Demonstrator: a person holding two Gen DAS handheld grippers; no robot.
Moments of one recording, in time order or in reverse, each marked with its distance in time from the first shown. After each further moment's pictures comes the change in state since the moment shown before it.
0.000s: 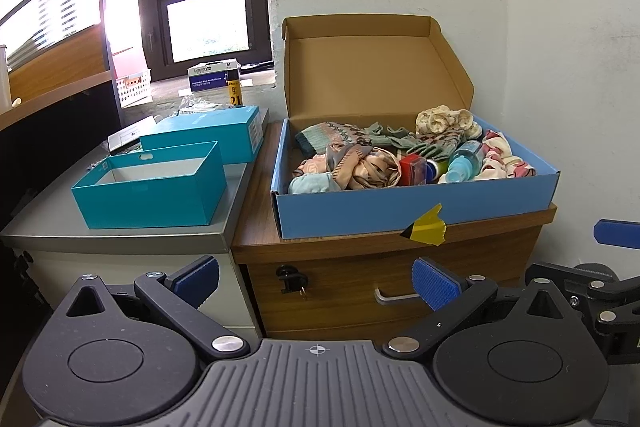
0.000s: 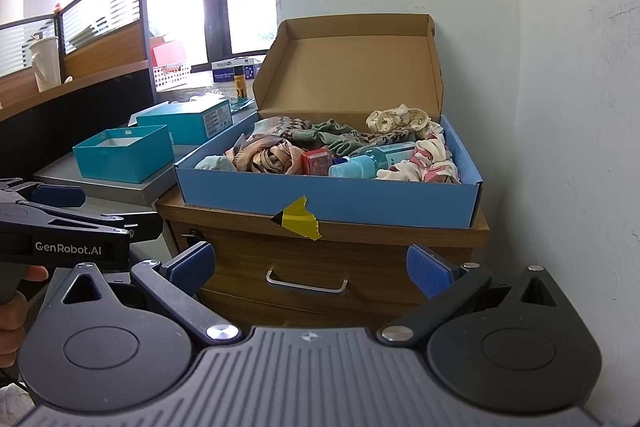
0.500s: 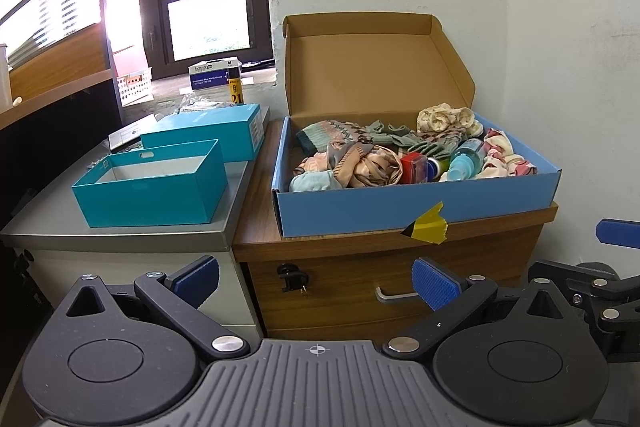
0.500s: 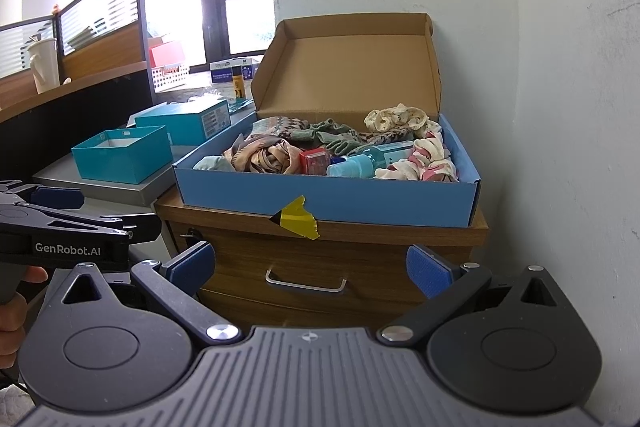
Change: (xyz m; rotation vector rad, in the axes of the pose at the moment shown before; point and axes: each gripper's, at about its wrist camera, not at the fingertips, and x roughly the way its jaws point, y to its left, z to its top) left arm 0.001 -0.001 0.001 0.002 0.006 0.003; right arm 0.001 -0.001 0.001 0.010 0.001 -0.004
